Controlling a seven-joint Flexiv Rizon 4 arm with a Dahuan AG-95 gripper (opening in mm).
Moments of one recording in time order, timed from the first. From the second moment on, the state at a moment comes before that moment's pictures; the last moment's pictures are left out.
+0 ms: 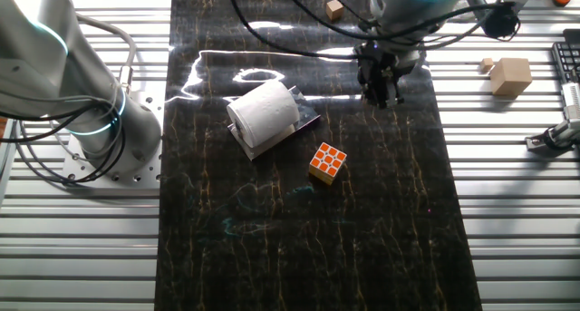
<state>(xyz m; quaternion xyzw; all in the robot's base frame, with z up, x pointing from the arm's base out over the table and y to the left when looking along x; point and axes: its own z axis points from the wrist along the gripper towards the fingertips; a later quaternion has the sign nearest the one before) 0.501 0.008 0.168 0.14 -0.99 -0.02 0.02</state>
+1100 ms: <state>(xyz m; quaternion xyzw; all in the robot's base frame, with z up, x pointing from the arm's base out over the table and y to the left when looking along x) 0.444 0.030 0.145 0.16 -0.98 -0.03 0.07</state>
